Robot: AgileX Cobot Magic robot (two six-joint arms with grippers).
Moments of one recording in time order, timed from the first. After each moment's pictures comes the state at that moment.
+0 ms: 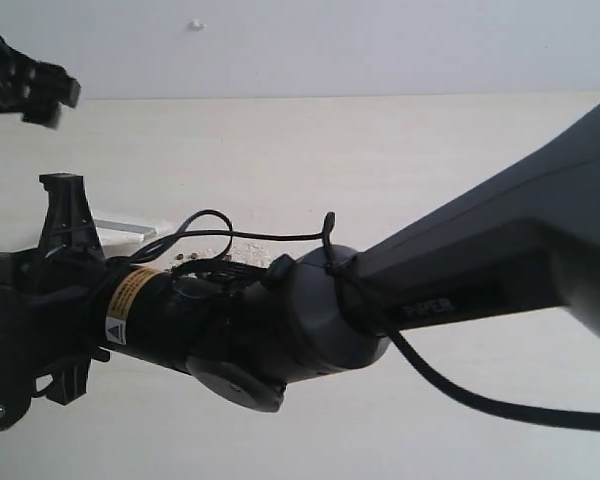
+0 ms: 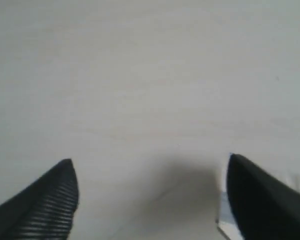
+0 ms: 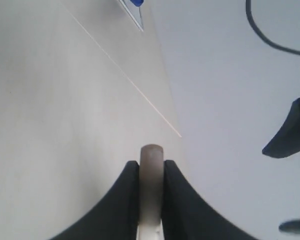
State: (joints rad) left arm -0.46 1.61 -1.22 0.49 0.77 -0.49; right arm 1.10 2.12 -1.13 -0.08 -0.73 -0.93
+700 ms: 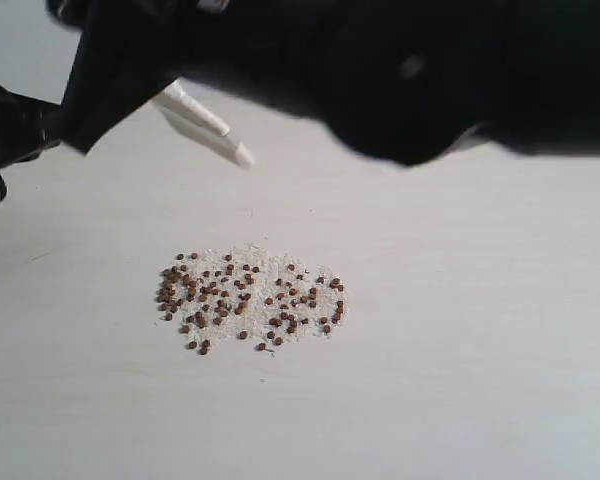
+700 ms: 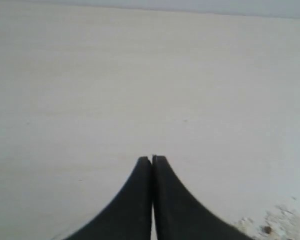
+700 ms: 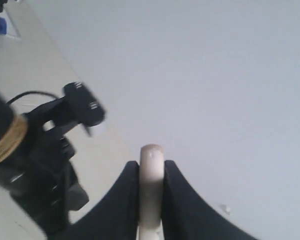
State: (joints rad) left arm -0.40 1.50 -0.78 0.61 0.03 -0.83; right arm 0.98 1.57 -1.14 0.52 -0.27 -0.96
